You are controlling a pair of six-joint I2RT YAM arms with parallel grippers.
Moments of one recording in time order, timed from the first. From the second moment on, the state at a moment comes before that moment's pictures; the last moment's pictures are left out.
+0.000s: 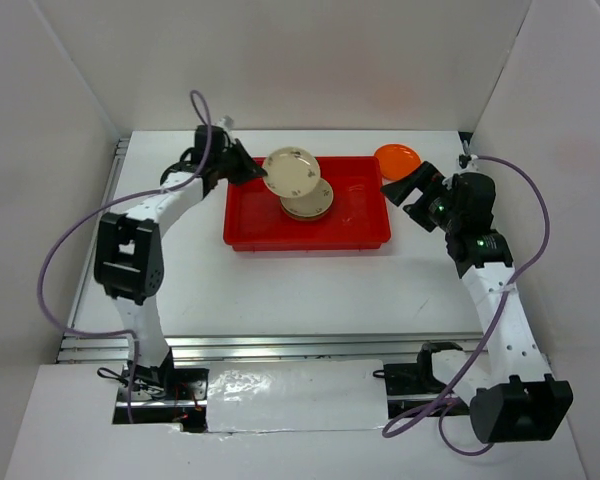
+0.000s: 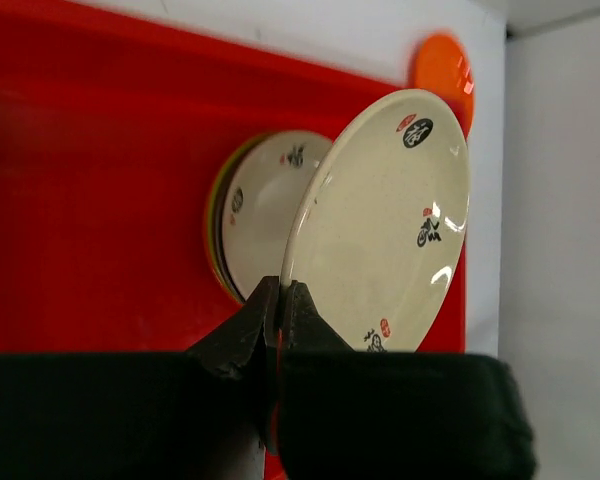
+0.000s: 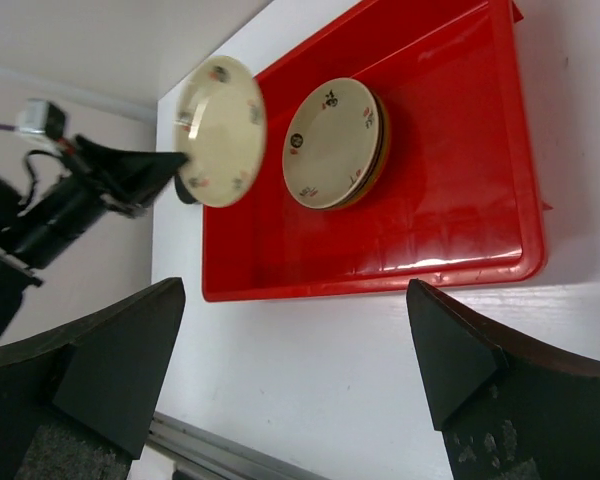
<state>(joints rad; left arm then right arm) -0.19 1.85 1.50 -0.16 0.32 -0.71 0.02 0.98 0.98 -0.36 -0.31 0.74</state>
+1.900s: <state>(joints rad) -0.35 1.21 1.15 -0.50 -0.07 -0.58 -0.26 2.55 2.24 -0.56 -0.25 0.76</state>
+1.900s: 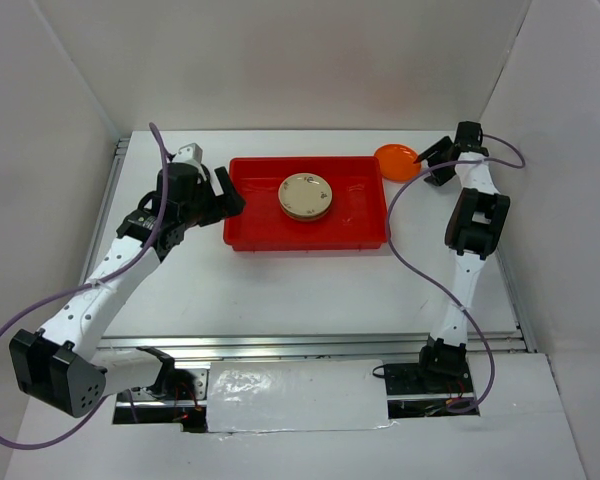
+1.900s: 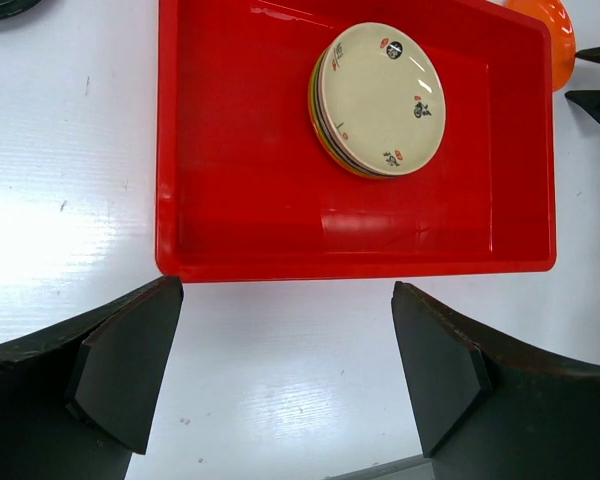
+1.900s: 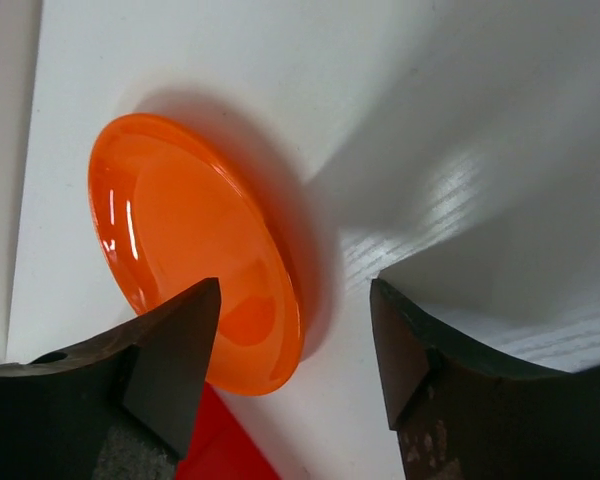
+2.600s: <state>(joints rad) -0.32 1.21 1.15 -0.49 -0.07 -0.58 -0.26 2.57 2.21 -0.53 -0.35 0.74</state>
